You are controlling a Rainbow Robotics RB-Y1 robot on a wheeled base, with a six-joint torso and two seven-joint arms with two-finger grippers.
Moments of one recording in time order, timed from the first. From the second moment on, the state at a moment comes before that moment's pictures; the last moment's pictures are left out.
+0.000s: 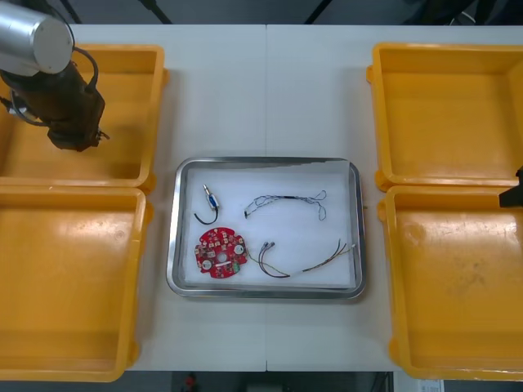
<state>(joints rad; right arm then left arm) -0.23 -0.87 -0.29 -2.20 -0.98 1.92 1.07 -1.16 0.89 -0.88 -0.95 1.17 1.30 0.18</state>
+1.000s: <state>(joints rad) -0.20 -0.87 -0.29 -2.20 -0.96 1.92 1.07 -1.11 0.97 -0.65 -1.68 1.09 1.67 -0.06</state>
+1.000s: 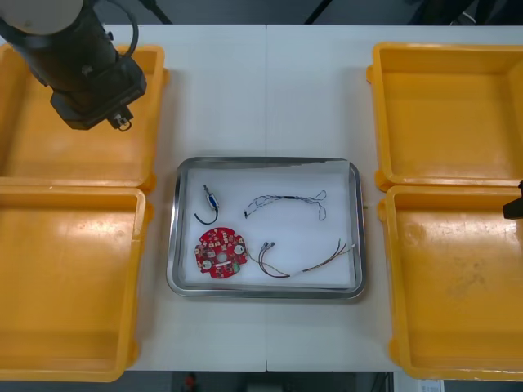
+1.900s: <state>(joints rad) -0.19 -0.87 -0.29 -2.20 -0.96 1.92 1.07 -0.93 0.52 -0.79 -1.77 0.53 1.69 0.19</state>
